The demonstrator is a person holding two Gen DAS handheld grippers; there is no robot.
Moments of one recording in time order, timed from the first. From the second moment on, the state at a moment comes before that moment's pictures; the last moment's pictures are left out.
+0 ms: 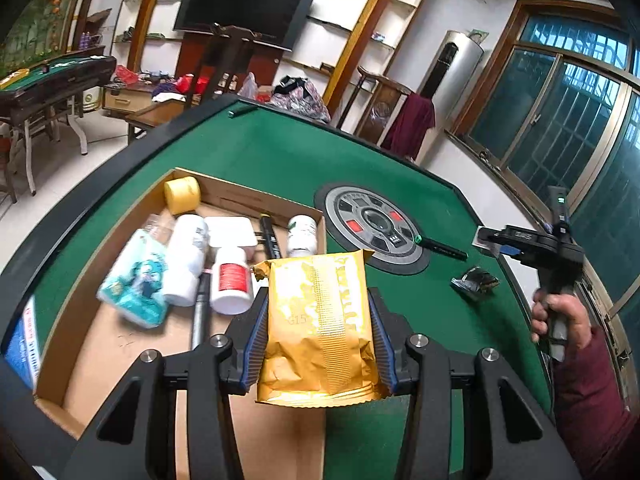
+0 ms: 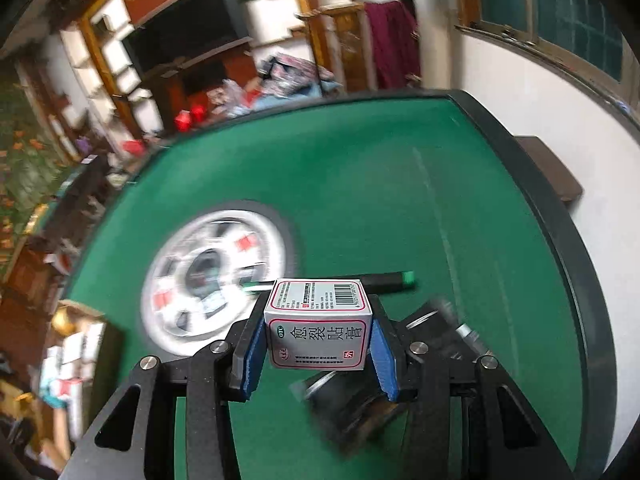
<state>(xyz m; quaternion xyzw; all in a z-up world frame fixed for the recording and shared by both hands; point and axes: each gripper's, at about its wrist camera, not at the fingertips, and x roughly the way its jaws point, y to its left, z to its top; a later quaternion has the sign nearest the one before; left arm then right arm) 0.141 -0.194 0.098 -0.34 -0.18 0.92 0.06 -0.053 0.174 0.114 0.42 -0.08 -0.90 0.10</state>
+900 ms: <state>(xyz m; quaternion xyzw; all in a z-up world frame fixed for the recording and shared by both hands) 0.189 -0.290 0.059 -0.36 -0.15 0.92 -0.07 0.080 -0.071 0.087 0.47 -0.03 -0.80 0.37</state>
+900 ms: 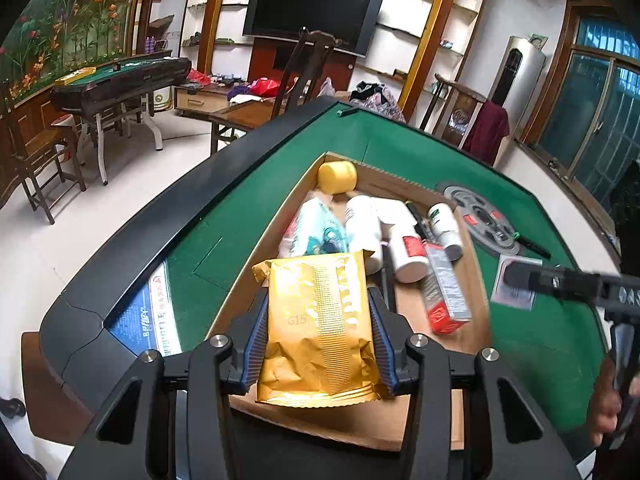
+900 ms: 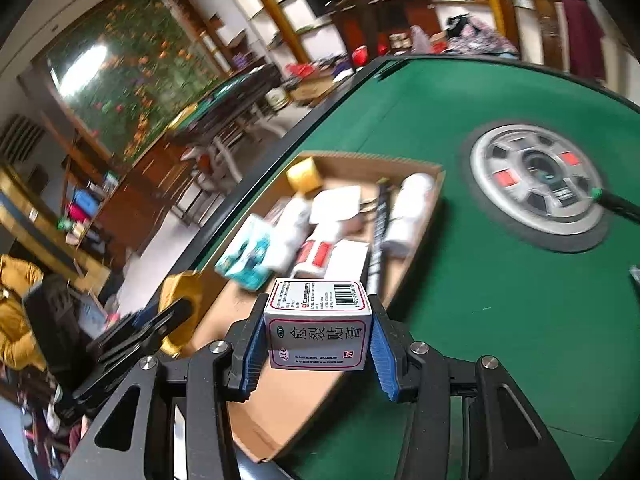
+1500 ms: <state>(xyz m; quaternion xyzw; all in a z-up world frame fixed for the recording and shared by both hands) 0.186 -0.299 0.058 -0.34 -0.15 0.92 -0.07 0.130 -0.117 0.083 0.40 0.06 -0.81 0.43</state>
